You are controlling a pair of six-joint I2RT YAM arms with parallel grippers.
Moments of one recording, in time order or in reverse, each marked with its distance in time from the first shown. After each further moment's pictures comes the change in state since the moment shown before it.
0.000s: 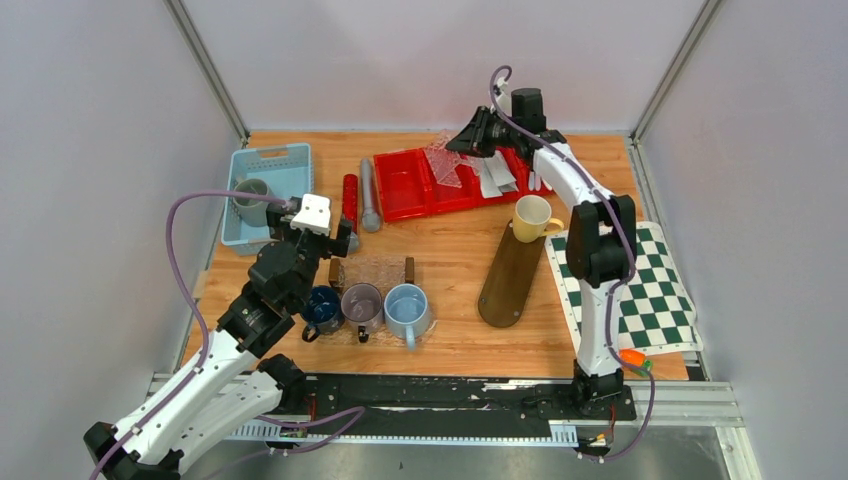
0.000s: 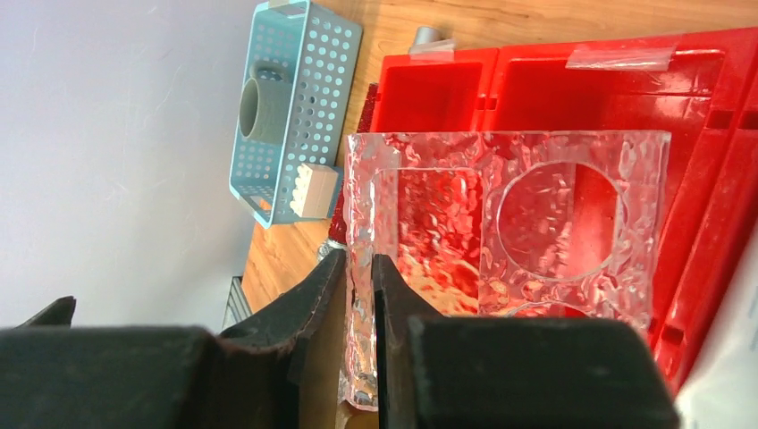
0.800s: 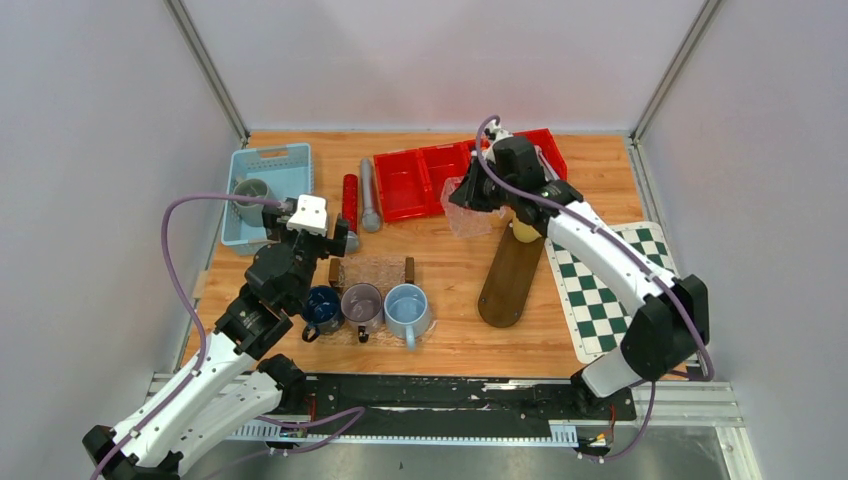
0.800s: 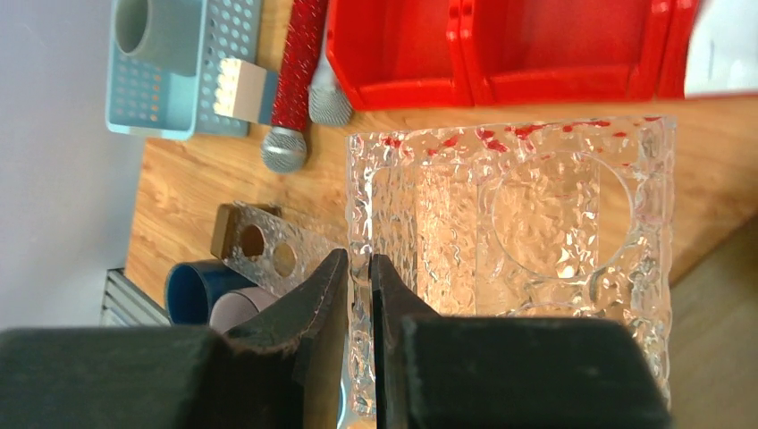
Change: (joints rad) left arm 0.000 -0.018 0.000 0.000 -0.016 0.000; right arm 0.264 -0.663 -0.554 -0.188 0.552 -0.104
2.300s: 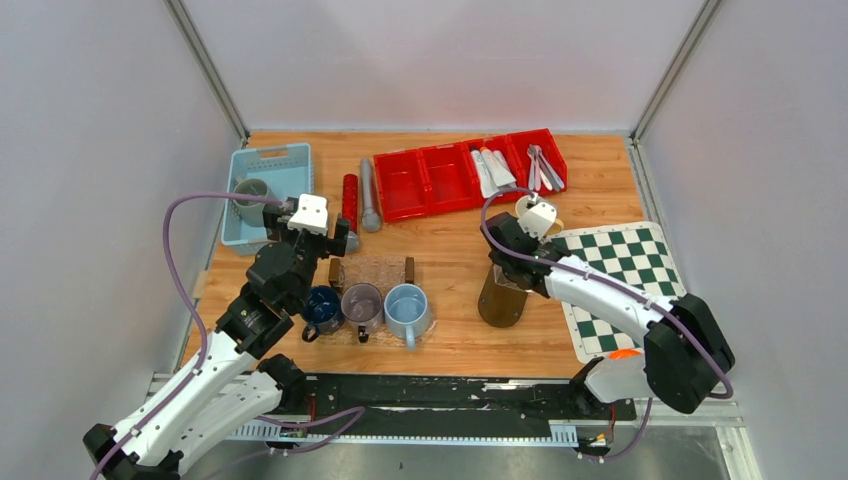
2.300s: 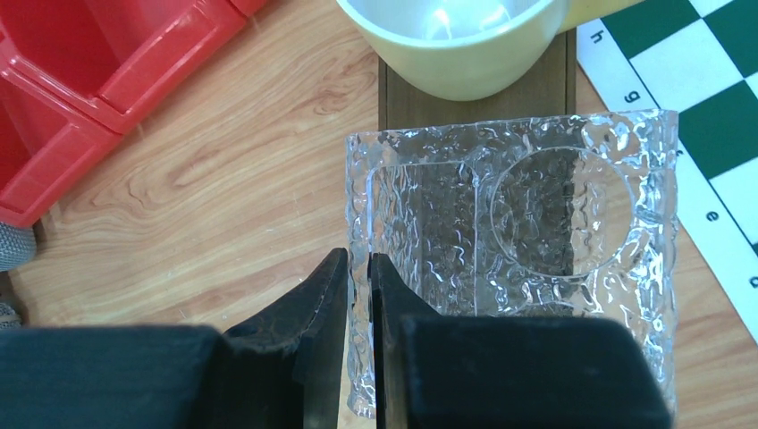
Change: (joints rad) left arm 0.000 0.008 0.000 0.000 -0.009 0.000; right arm 0.195 -0.195 -0.518 -0.011 0.811 0.426
